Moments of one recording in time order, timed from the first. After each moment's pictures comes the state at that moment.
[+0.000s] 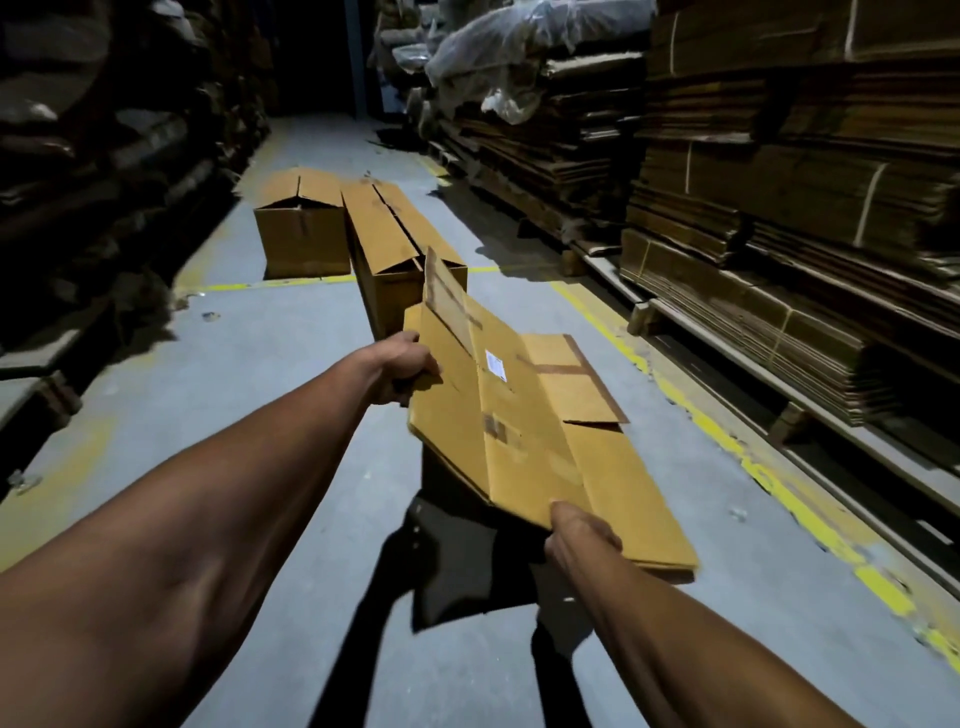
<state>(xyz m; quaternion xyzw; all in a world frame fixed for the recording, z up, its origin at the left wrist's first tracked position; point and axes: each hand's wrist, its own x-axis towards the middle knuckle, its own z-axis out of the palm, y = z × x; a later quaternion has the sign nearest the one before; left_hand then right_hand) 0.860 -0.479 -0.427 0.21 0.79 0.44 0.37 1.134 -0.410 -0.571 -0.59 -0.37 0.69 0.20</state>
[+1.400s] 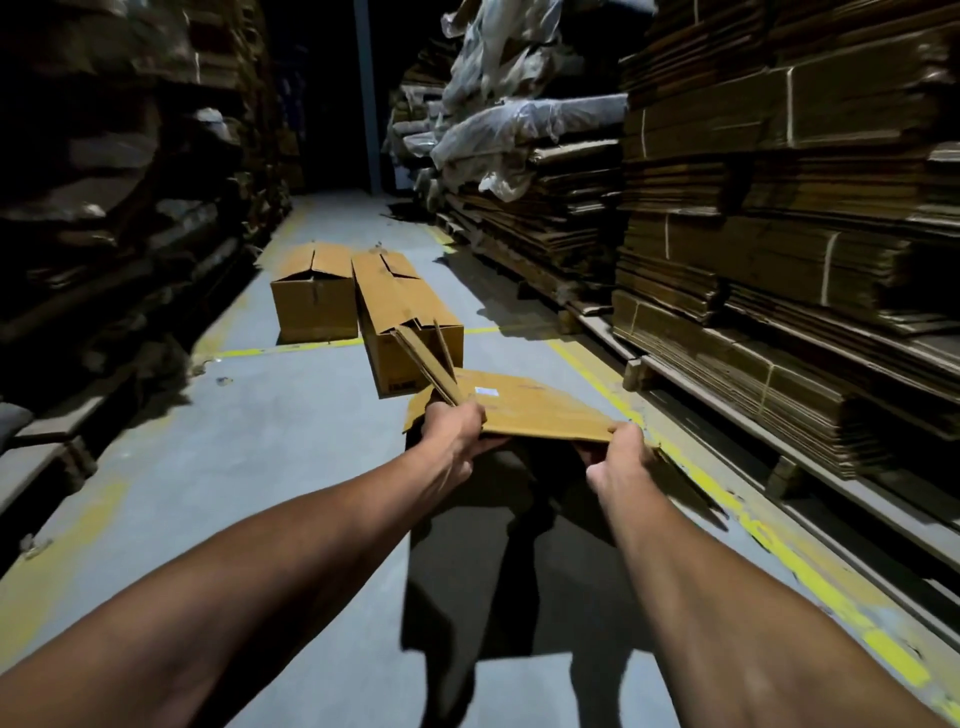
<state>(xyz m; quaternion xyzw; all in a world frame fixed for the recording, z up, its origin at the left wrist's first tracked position) 0.984 -0.442 -0.402 0.08 0.60 0.73 0.32 1.109 -0.306 -0.429 -0.48 -0.19 0.71 0.48</state>
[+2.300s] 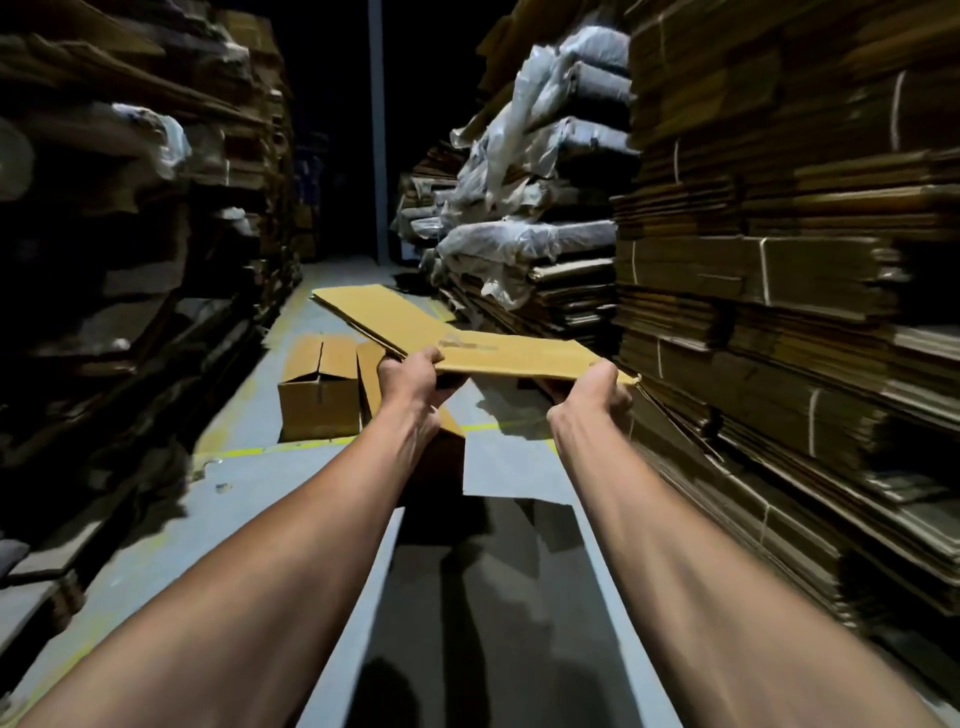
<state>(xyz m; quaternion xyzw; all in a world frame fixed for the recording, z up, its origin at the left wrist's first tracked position) 0.892 -0.419 -0.119 0.07 0.44 0.87 0.21 1.007 -0.303 -0.118 -0.40 -0.24 0.67 0.57</state>
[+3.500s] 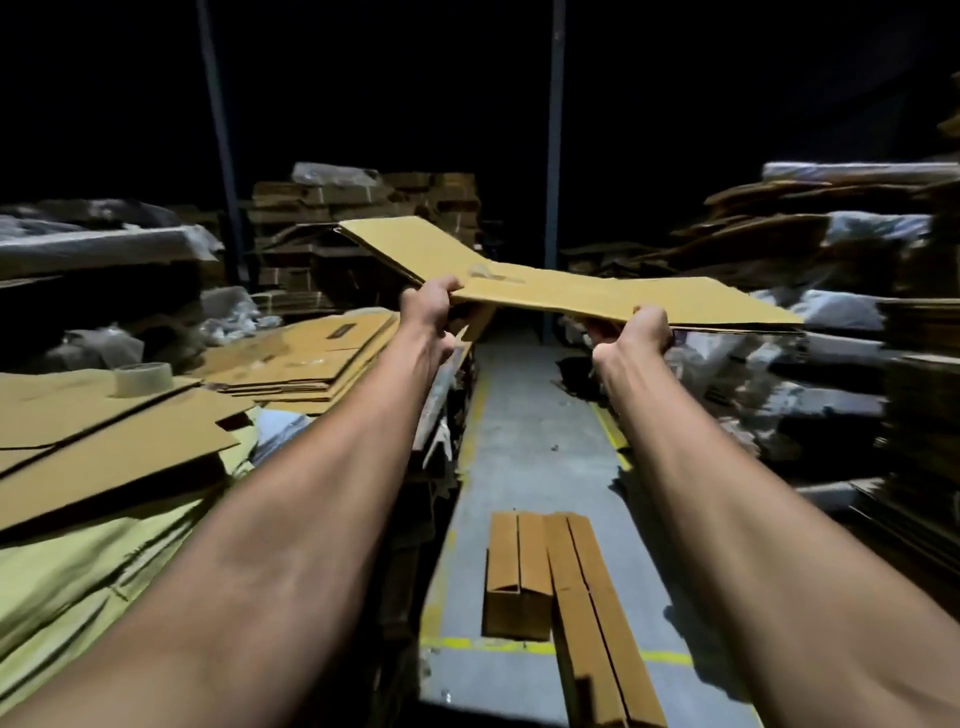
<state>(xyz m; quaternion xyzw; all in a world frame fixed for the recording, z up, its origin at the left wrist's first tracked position) 0.566 -0.659 0.797 0.12 0.47 0.87 0.02 0.693 -0.492 0.786 -0.17 -0.26 0.84 0.45</state>
